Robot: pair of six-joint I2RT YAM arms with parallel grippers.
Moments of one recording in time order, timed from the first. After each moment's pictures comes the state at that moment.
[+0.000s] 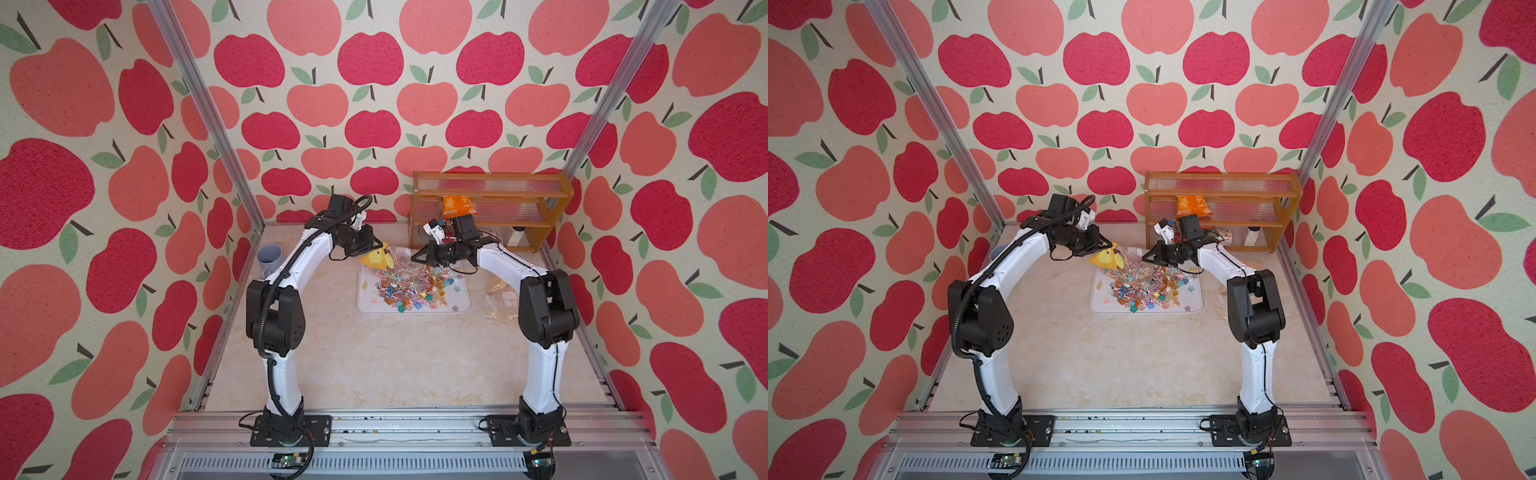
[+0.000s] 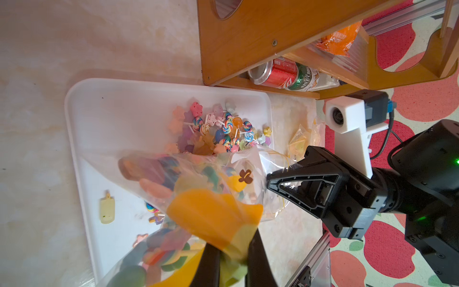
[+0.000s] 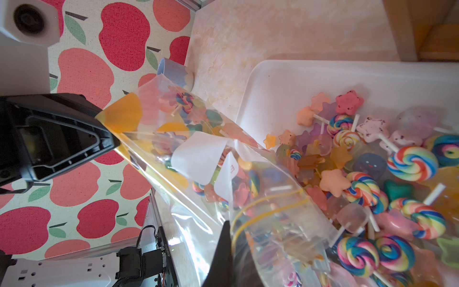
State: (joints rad) left arm -0.28 1.97 1.84 -0.79 0.54 -0.47; right arm 0.40 2.05 1.60 -0.38 -0.83 0.41
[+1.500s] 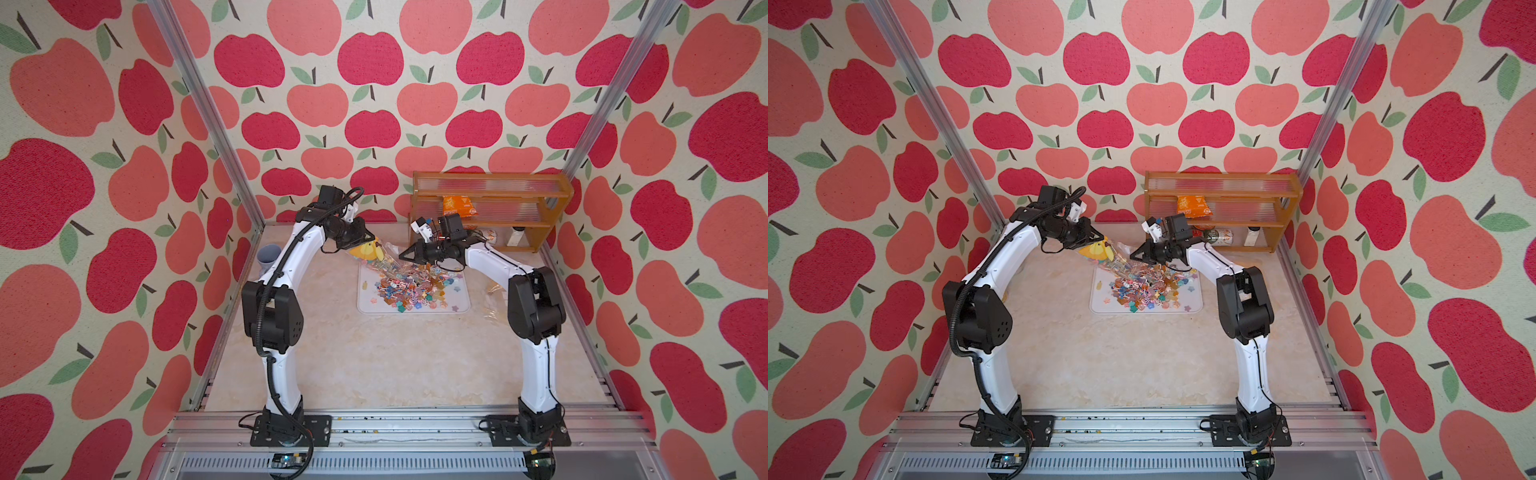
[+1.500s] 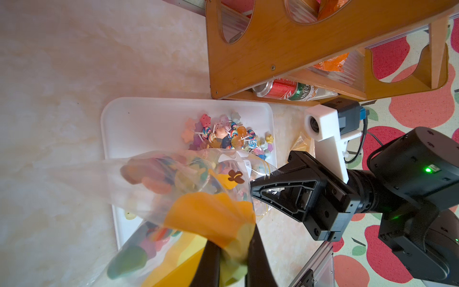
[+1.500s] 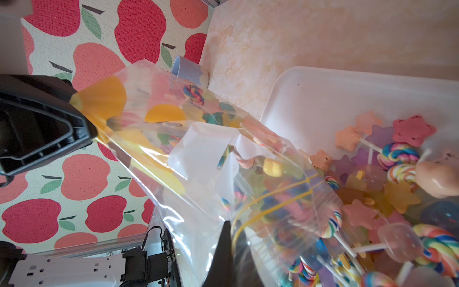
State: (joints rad) left arm -0.23 1.98 1.96 -0.90 0.54 -0.43; right arm 0.47 2.13 1.69 -0.31 -0.85 0.46
